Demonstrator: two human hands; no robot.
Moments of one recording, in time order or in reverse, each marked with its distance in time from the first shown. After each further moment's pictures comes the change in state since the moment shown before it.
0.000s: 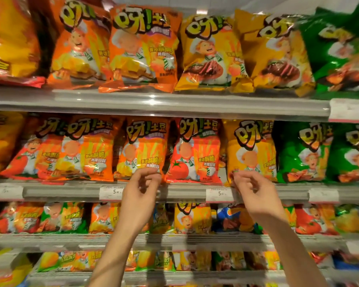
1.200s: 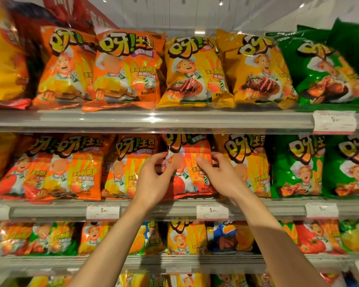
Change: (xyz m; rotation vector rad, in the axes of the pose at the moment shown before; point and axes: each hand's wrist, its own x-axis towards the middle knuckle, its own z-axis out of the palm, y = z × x) left_hand 0.068 0.030 0.065 0.174 -0.037 0.142; right_hand 0.084 -0.037 0.028 0.108 -0.257 0.039
